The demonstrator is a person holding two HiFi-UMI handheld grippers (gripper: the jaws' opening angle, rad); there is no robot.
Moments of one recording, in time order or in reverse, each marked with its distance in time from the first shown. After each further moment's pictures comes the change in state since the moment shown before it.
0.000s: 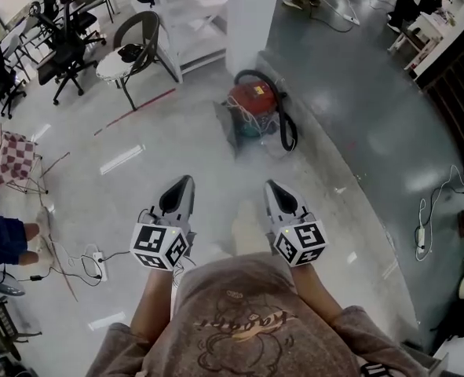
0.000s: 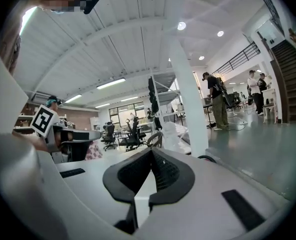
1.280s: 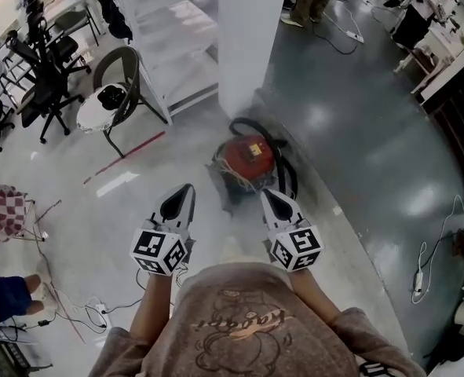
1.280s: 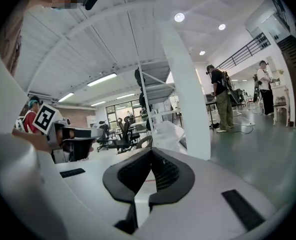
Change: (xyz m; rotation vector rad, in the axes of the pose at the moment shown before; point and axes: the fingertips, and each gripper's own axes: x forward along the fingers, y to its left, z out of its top) left arm 0.307 0.119 0.077 -0.018 0.033 -0.053; right arm 0.270 -0.177 0.079 0.002 0.038 0.005
